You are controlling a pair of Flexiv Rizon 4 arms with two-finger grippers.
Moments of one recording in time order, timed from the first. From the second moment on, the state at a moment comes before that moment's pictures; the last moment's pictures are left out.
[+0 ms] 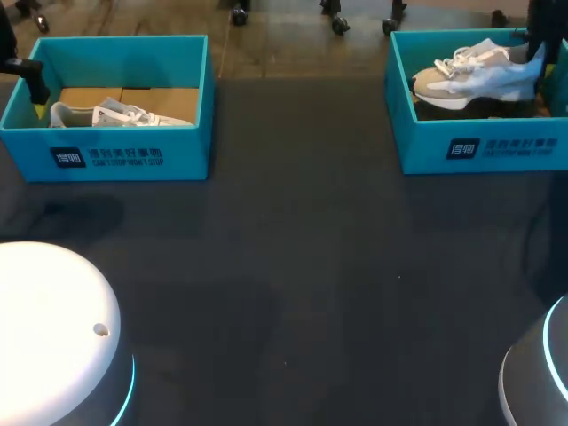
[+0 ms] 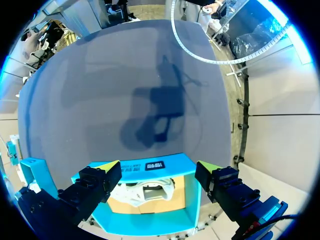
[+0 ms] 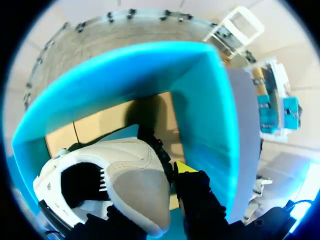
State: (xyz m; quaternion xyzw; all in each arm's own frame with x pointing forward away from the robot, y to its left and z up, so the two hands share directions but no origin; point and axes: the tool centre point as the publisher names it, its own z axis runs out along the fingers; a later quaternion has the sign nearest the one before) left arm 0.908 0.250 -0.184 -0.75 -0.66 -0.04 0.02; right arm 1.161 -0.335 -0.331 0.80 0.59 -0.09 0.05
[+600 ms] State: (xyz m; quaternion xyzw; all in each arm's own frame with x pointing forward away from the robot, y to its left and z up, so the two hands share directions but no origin) left arm 0.908 0.250 -0.184 -0.75 -0.66 -0.04 0.02; right arm 1.162 -0.327 -0.218 0.81 0.57 -0.10 0.08
